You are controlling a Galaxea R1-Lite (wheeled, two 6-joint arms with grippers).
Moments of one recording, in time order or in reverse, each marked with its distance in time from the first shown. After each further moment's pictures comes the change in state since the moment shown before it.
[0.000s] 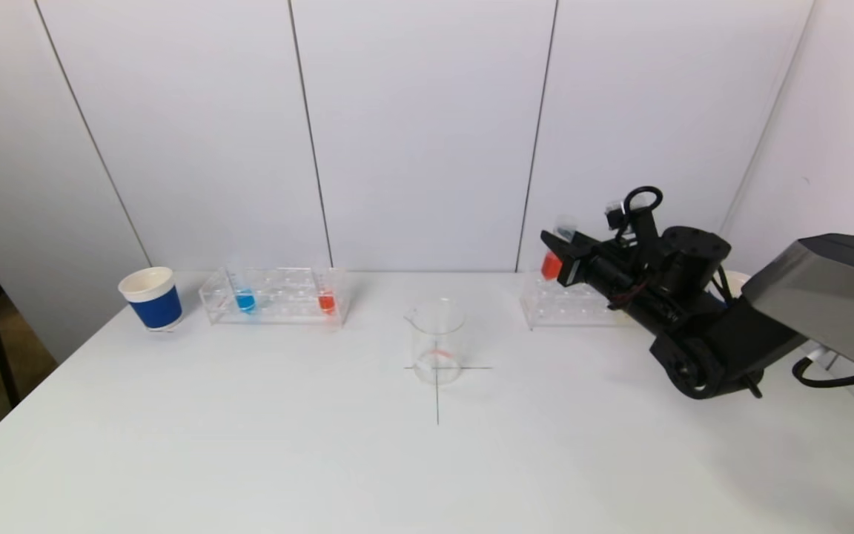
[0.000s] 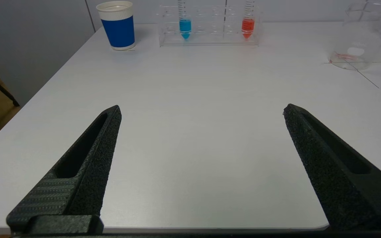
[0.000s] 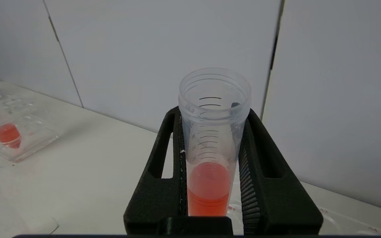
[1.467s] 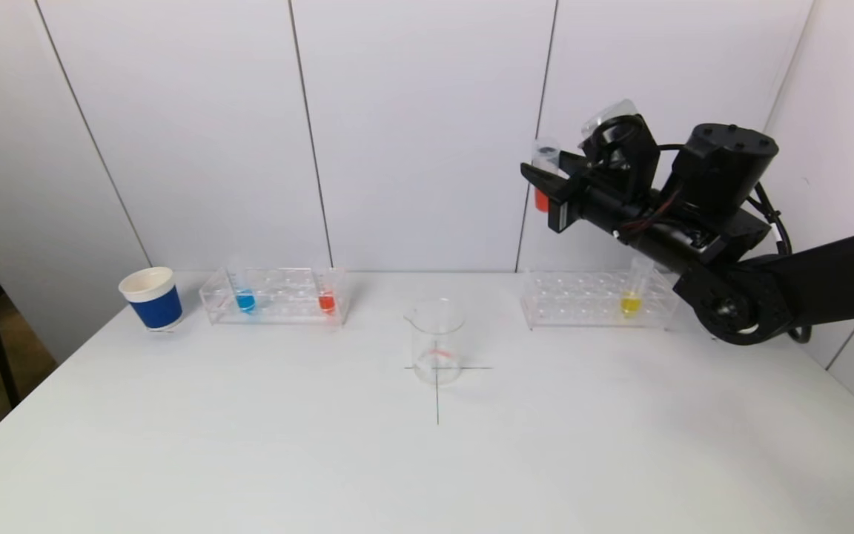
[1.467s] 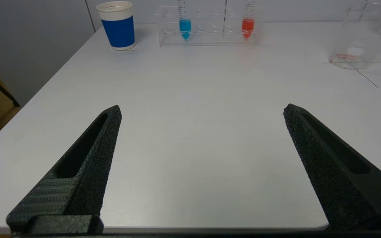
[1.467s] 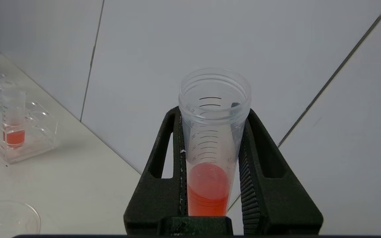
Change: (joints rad) left arm 0.000 0.000 0.000 0.000 0.000 0.000; right arm 0.120 -0.275 -0.141 0.353 -0.003 -0.422
